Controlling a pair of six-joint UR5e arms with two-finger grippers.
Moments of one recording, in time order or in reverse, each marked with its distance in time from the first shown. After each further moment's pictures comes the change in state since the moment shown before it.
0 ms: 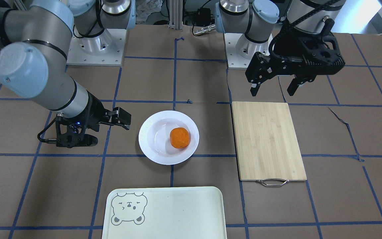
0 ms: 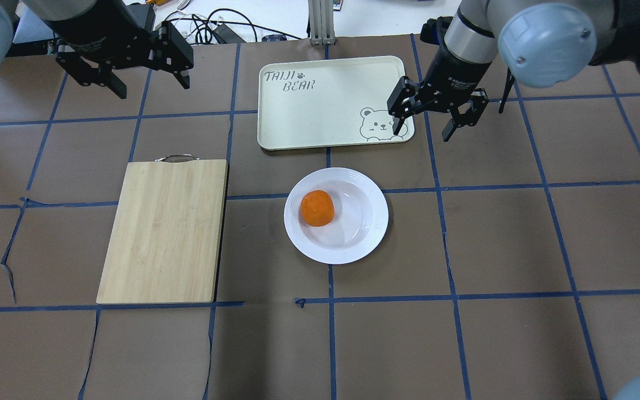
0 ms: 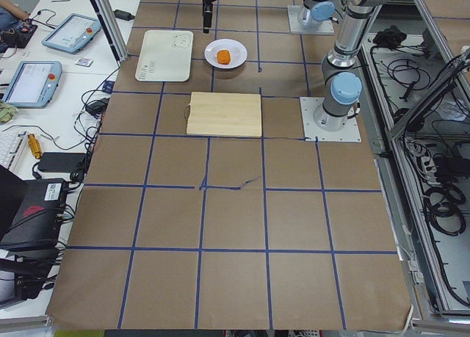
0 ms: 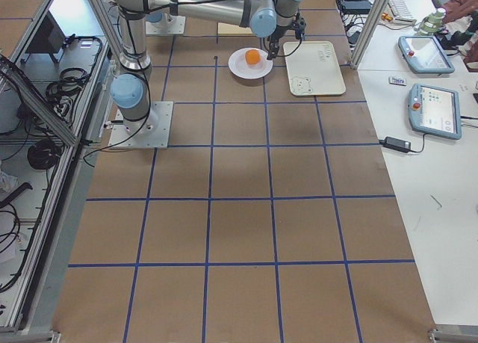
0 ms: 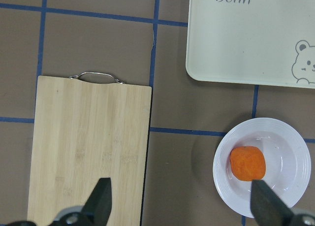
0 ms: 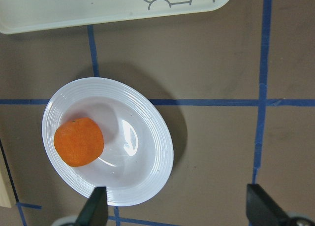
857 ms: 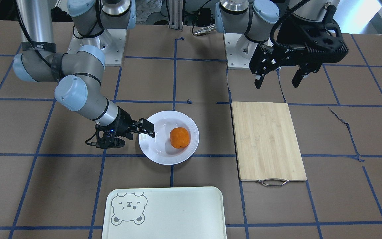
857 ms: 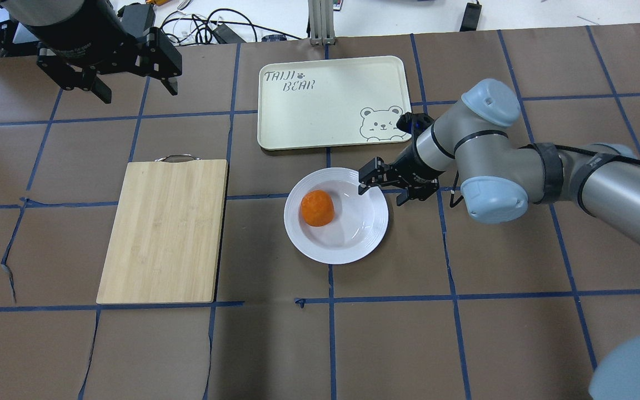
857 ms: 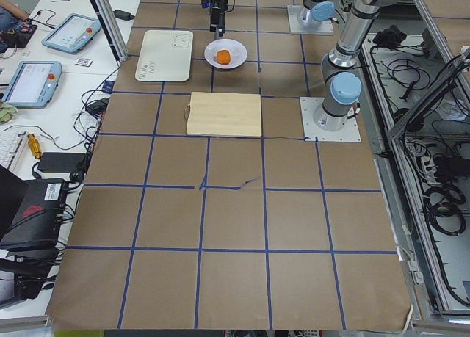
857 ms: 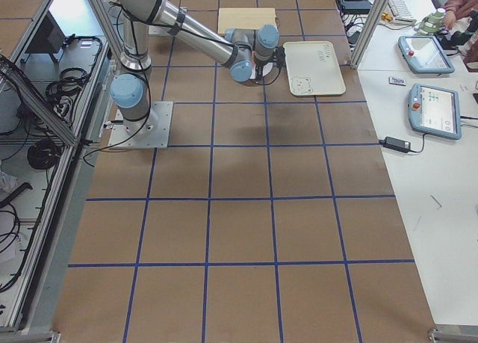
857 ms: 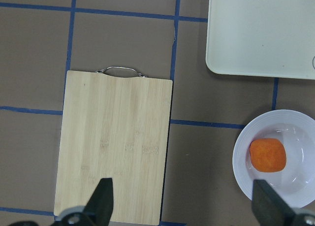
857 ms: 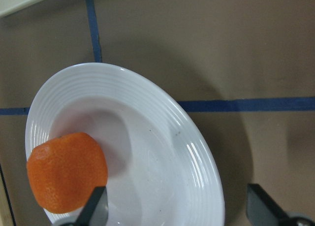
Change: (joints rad) left arm 0.001 0.030 -0.015 -0.012 0.005 0.007; right arm 0.005 0.044 0.486 -0.682 0.206 0.097
